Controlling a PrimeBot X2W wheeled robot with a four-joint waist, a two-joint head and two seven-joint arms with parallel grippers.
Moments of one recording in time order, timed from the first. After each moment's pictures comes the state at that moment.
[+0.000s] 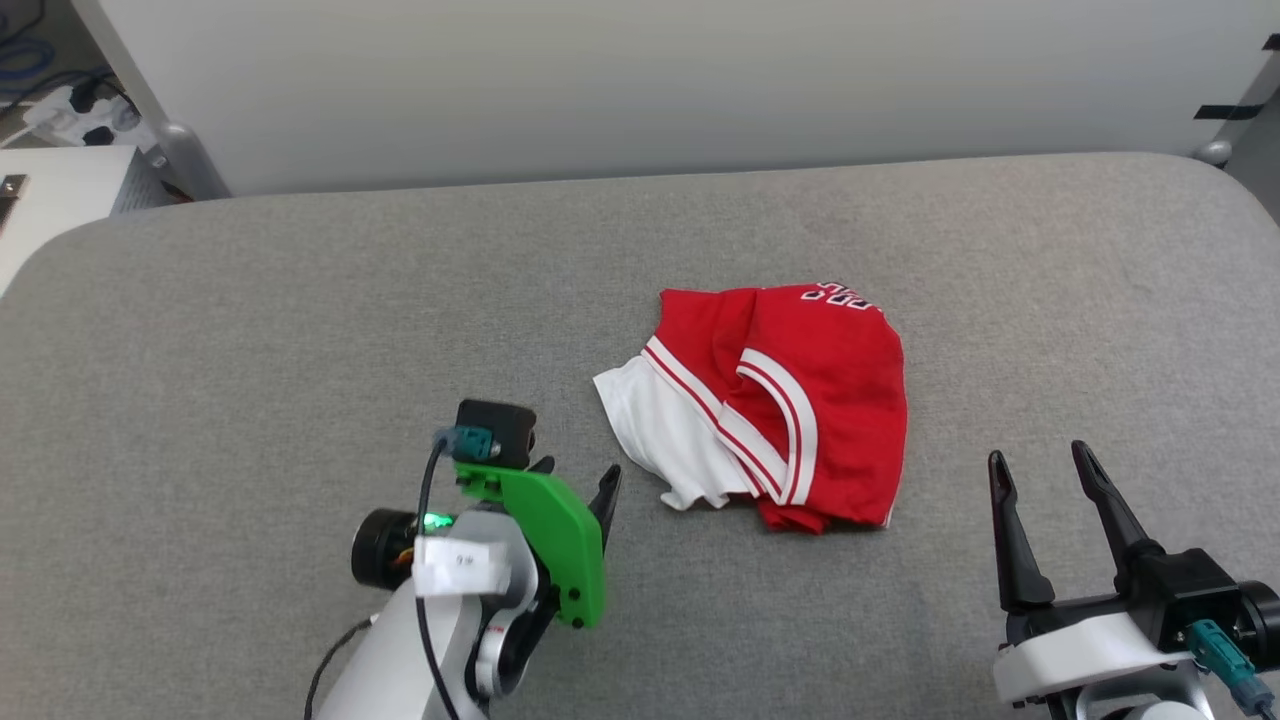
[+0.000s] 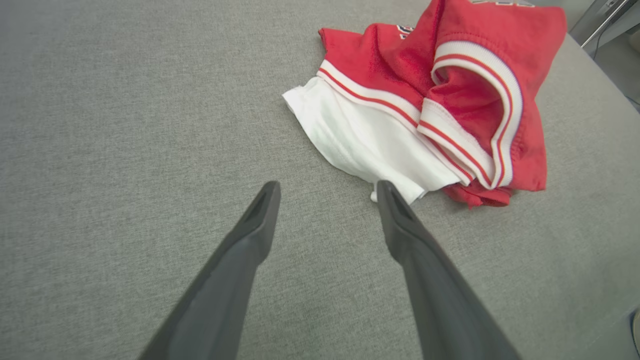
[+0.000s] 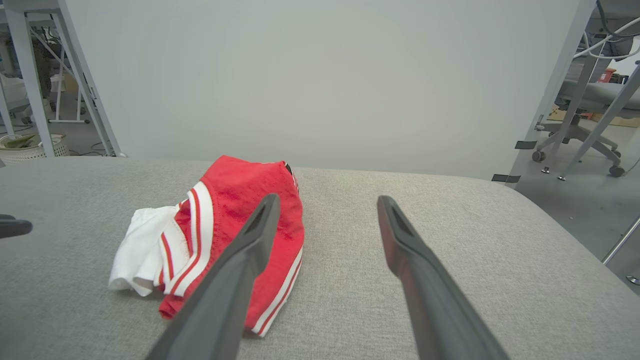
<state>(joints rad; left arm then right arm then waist) -0.26 0.09 -0.34 0.24 -0.39 0.01 0.37 0.05 -0.05 -0.02 -0.01 0.01 0.13 -0.26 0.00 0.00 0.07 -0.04</state>
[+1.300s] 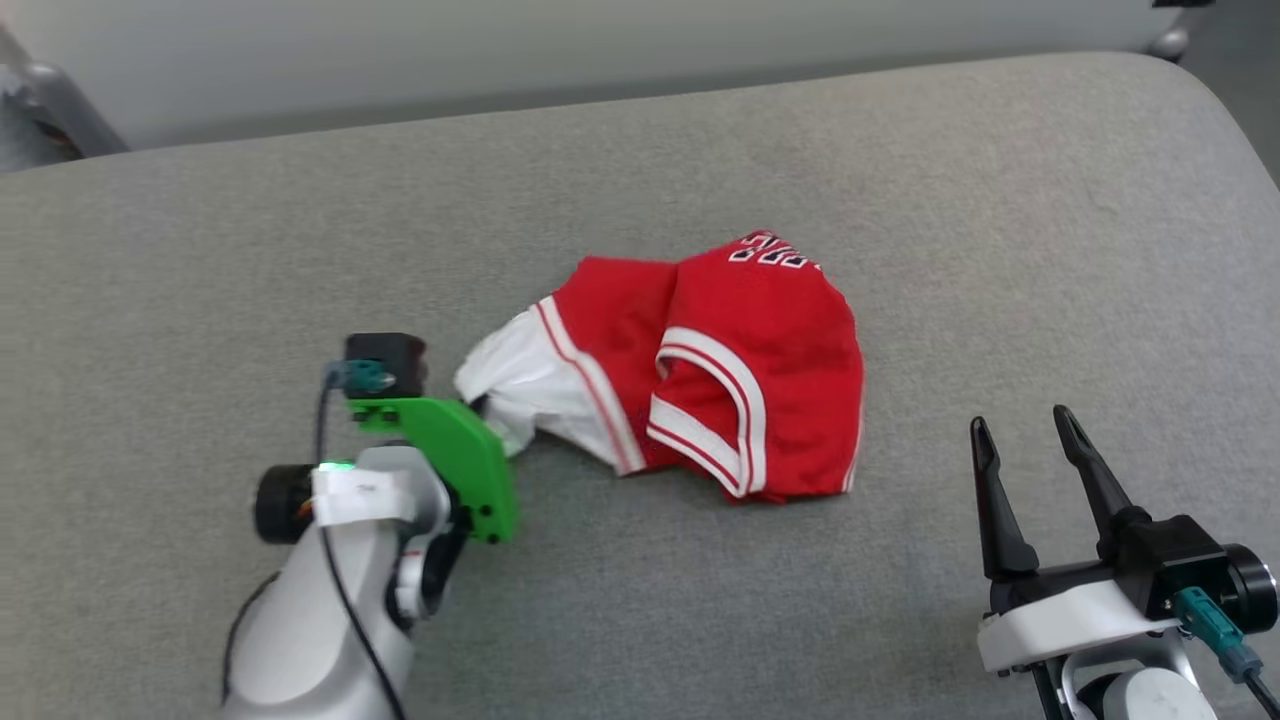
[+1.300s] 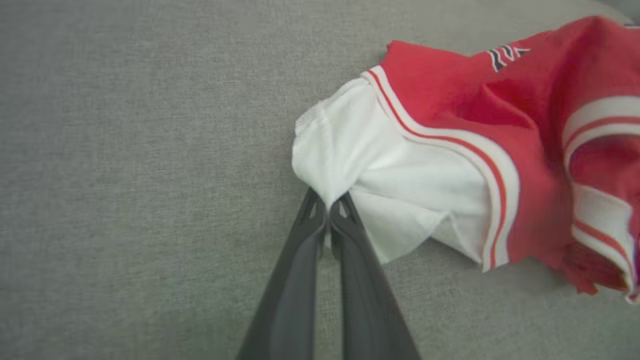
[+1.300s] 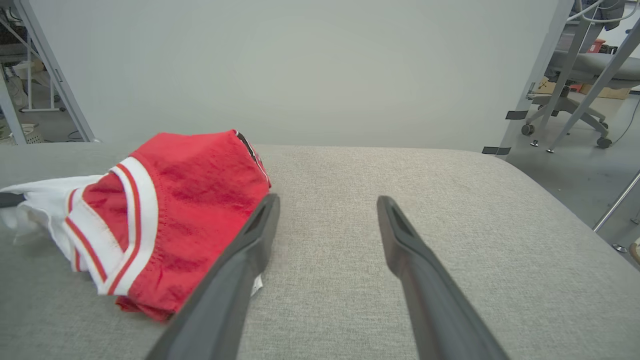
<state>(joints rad) -0.40 0.15 -0.26 0.36 -0.42 0.09 0.35 -0.01 -0.05 0.01 0.01 0.03 0.13 -0.26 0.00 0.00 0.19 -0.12</state>
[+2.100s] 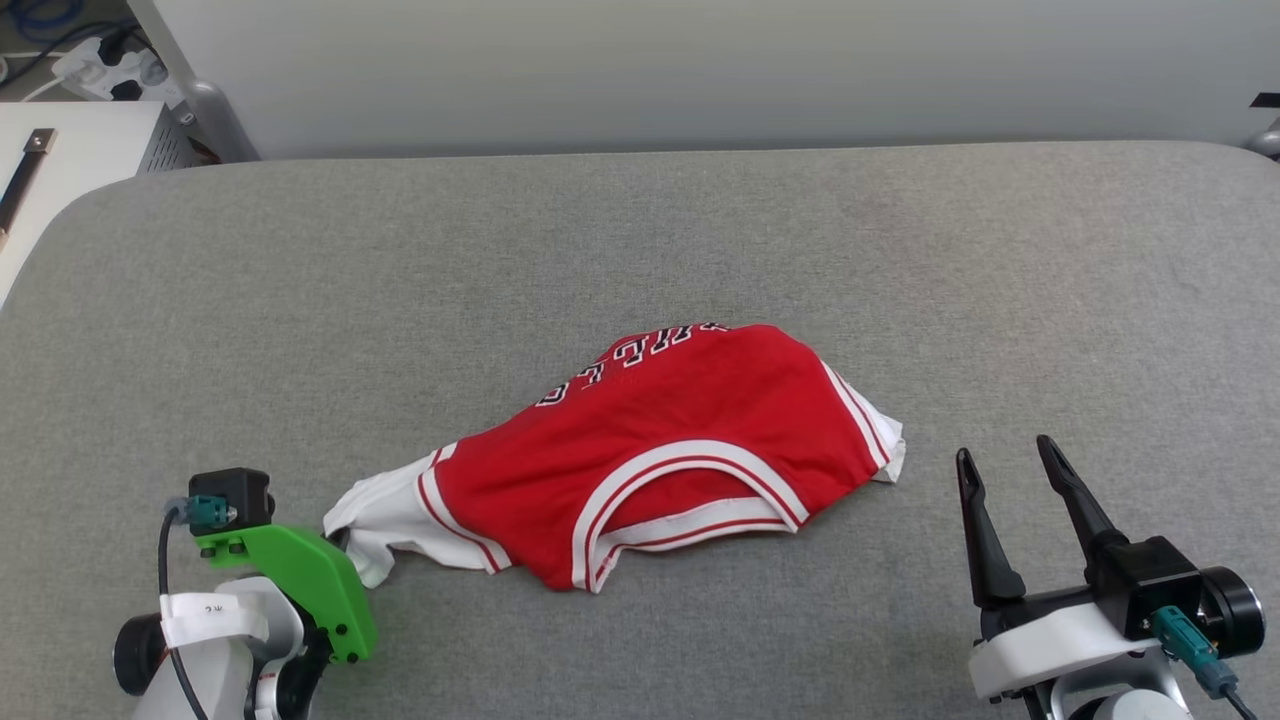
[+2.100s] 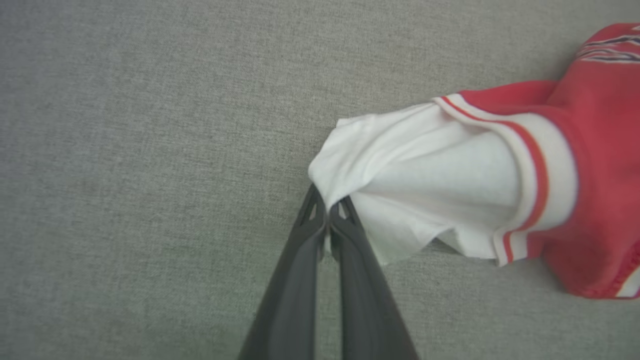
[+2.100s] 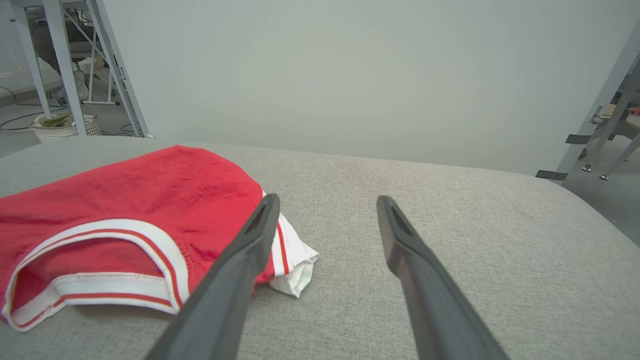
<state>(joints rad) -0.19 0.31 -0.13 0.39 -0.53 0.04 0.31 0.02 -0.05 0.02 0.04 0.00 0.13 -0.26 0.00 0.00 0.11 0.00</state>
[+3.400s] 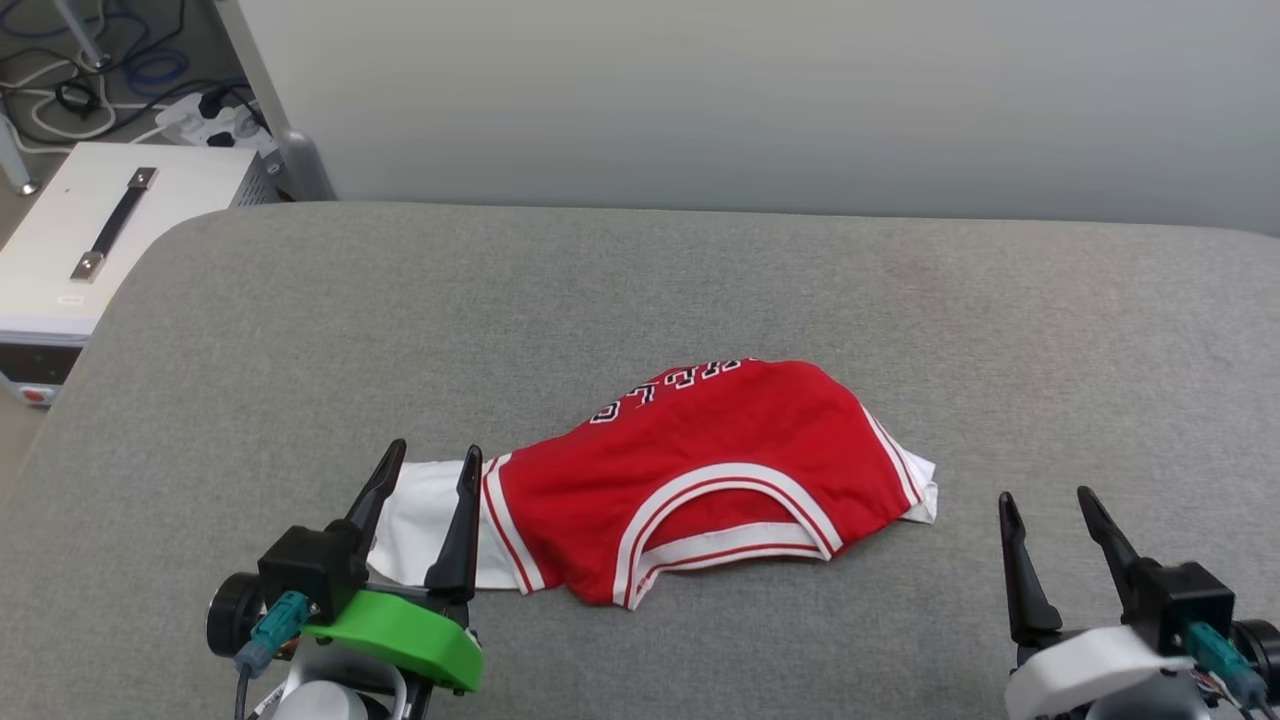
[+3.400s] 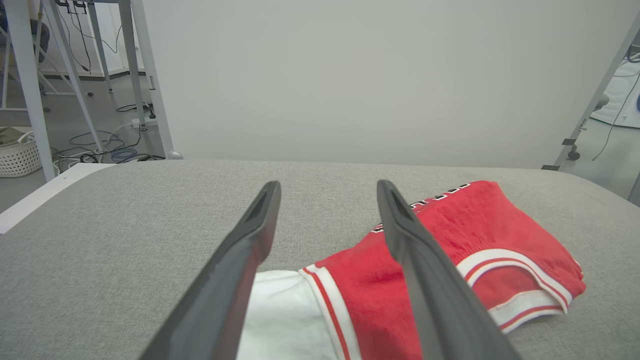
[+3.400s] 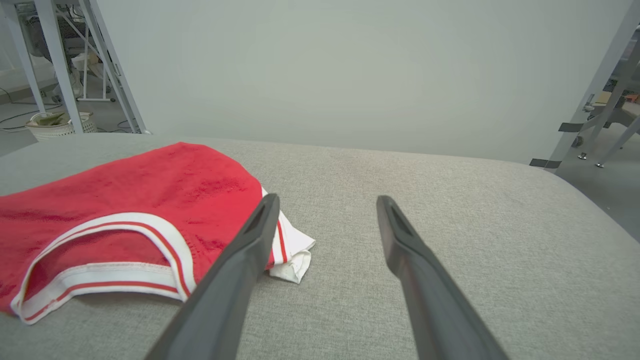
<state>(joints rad) -0.05 0.21 -0.22 0.13 -0.33 -0.05 -0.26 0.07 -0.05 -0.05 0.06 0.03 0.13 -0.21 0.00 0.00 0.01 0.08</state>
